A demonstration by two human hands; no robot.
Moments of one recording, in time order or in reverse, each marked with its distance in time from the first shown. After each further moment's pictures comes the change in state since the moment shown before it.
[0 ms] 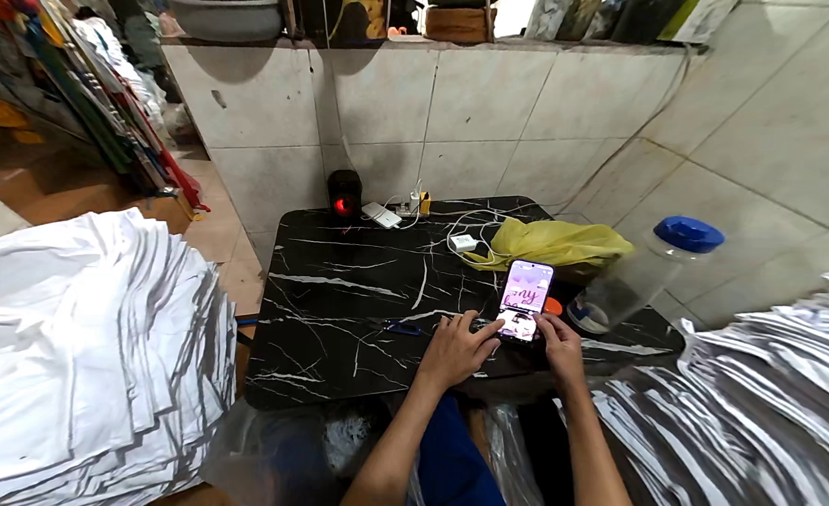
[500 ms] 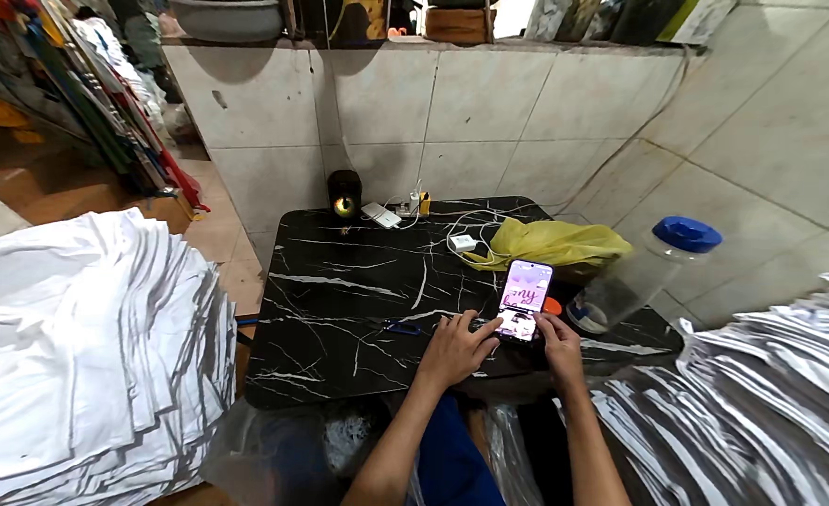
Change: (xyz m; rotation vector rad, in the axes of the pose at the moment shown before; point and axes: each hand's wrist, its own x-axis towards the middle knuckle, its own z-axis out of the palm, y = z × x) left_hand 0.000 0.000 0.002 0.016 0.015 -0.001; right_hand -0.001 -0.004 0.002 0.012 0.014 0.013
